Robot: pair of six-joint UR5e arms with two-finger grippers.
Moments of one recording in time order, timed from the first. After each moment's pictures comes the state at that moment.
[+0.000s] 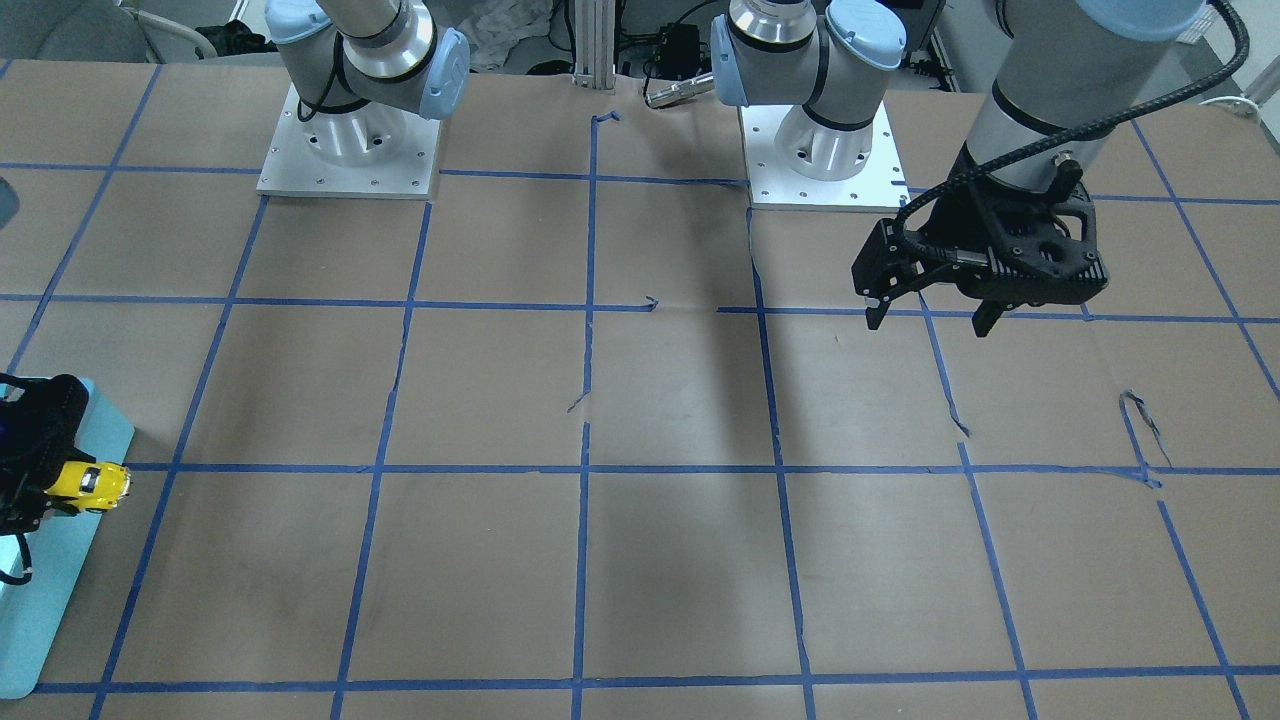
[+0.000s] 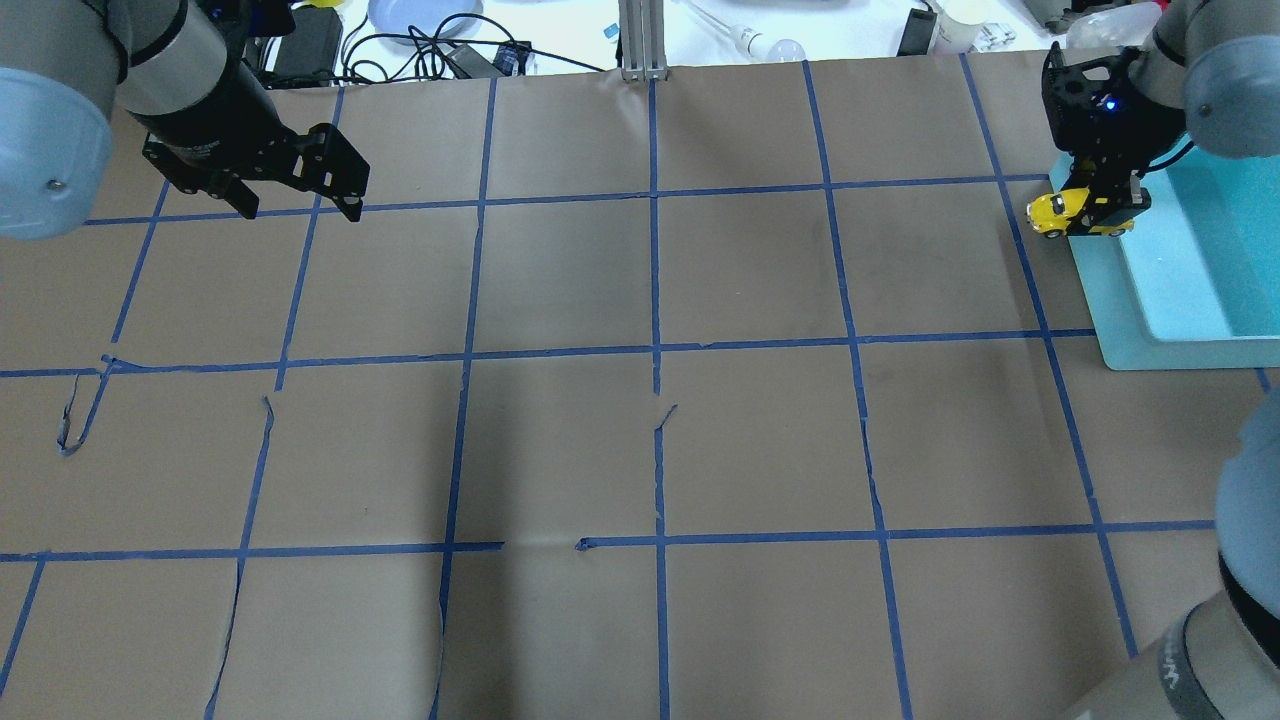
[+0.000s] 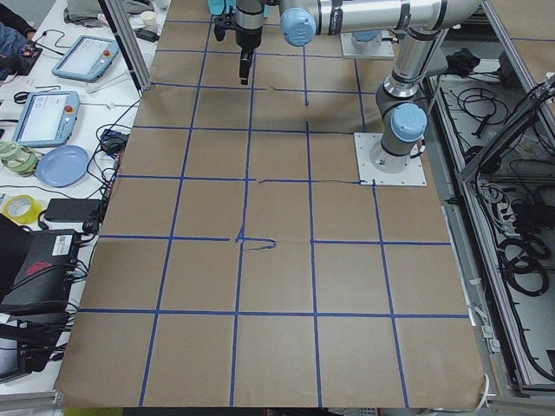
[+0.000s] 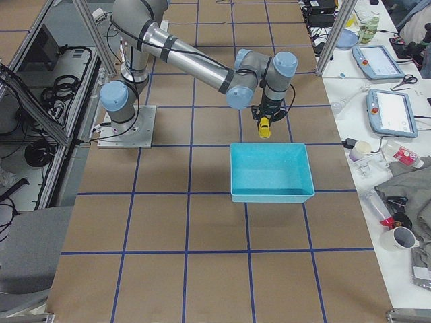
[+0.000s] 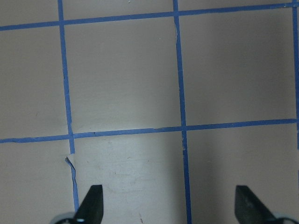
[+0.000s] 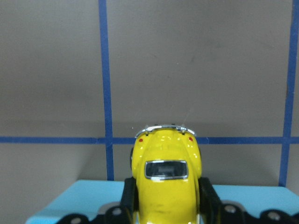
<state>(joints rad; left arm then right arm) -1.48 -1.61 -1.60 -1.39 1.58 0.15 1.20 -1.16 1.48 -1.85 -1.60 -1.97</state>
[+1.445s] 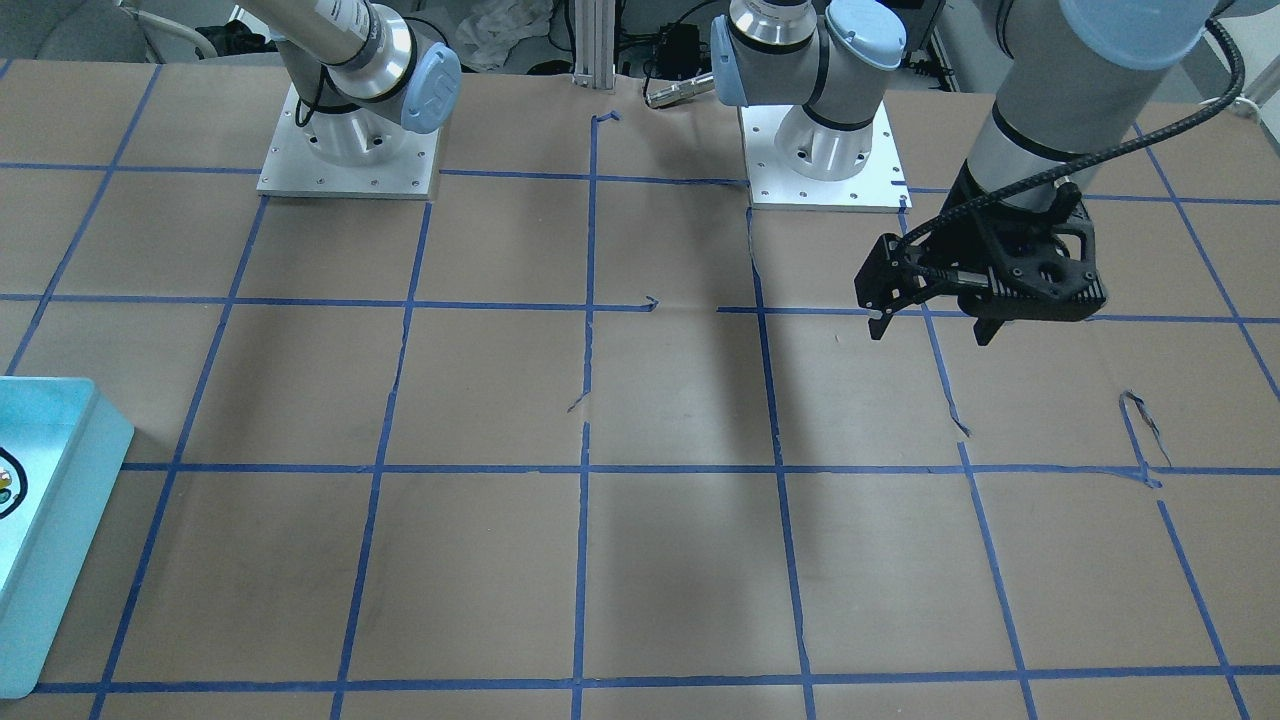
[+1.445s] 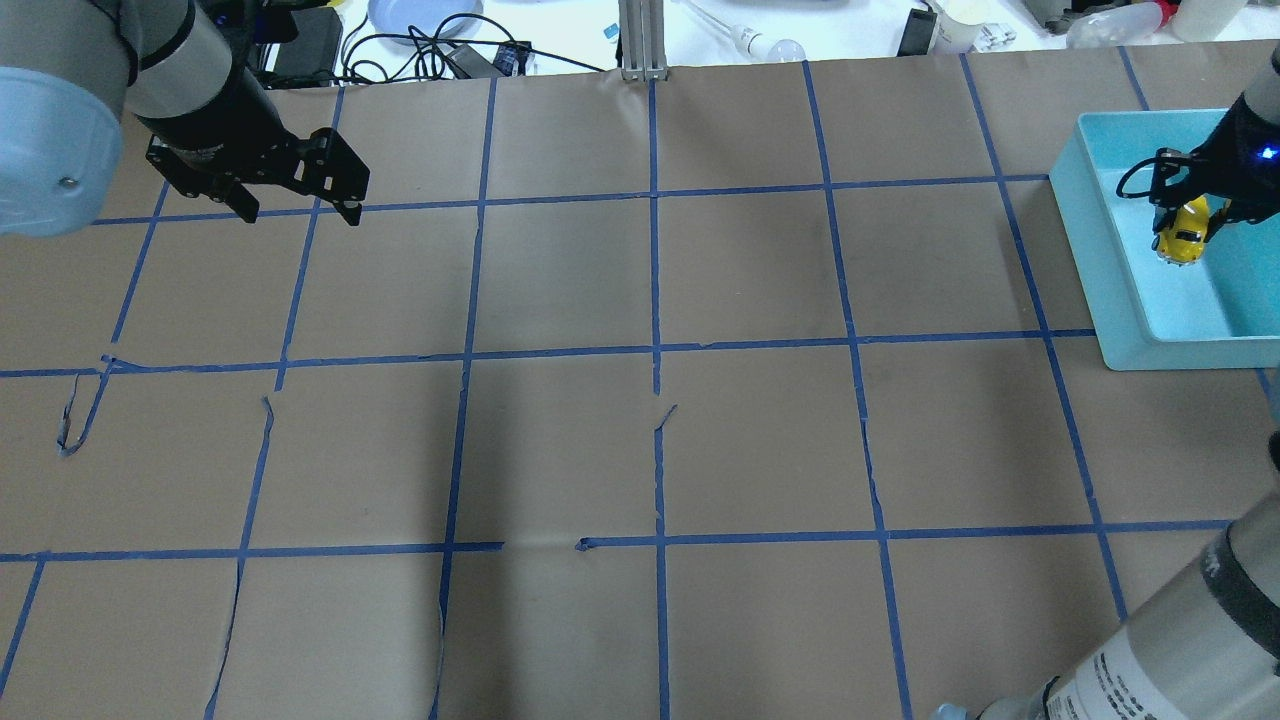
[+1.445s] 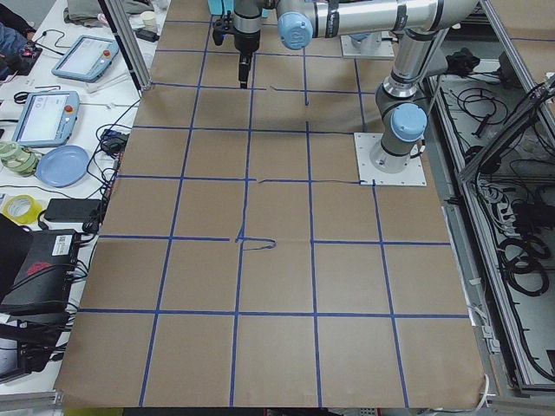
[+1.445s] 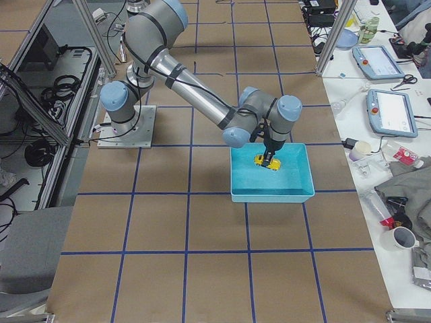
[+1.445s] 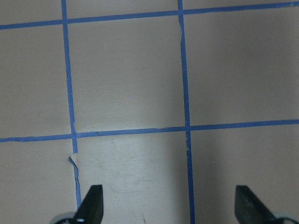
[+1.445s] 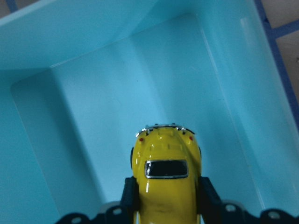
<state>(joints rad) -1.48 -1.62 -1.60 -1.40 1.59 0.14 1.02 -1.01 1.44 -1.99 -1.66 -3.37</state>
